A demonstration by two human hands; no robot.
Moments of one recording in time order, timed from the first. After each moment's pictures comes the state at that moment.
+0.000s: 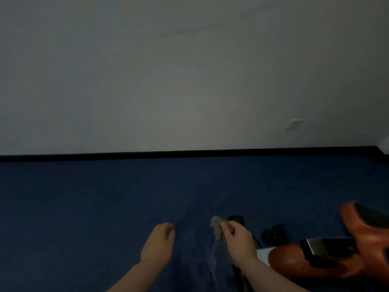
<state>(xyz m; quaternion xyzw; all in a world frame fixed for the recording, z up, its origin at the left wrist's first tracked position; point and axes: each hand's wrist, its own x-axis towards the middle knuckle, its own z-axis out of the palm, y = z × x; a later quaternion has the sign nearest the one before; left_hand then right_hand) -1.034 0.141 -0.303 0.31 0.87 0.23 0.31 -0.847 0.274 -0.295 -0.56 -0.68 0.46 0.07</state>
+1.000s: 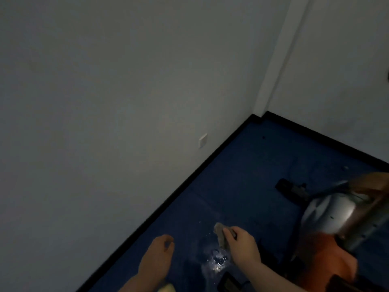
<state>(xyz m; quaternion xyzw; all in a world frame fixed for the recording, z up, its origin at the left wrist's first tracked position) -1.166 0.711 -0.316 0.62 0.66 0.08 0.42 -0.923 0.670 -0.308 -0.81 -0.39 0.38 0.22</state>
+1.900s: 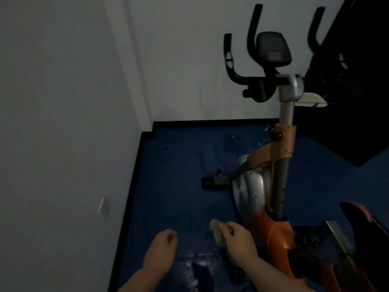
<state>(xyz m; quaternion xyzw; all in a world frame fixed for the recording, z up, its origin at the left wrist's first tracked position) -0.871 0.947 -0.312 0.82 0.35 -0.05 0.44 -0.737 0.763 -0.290 -0.90 -0.09 0.25 0.34</state>
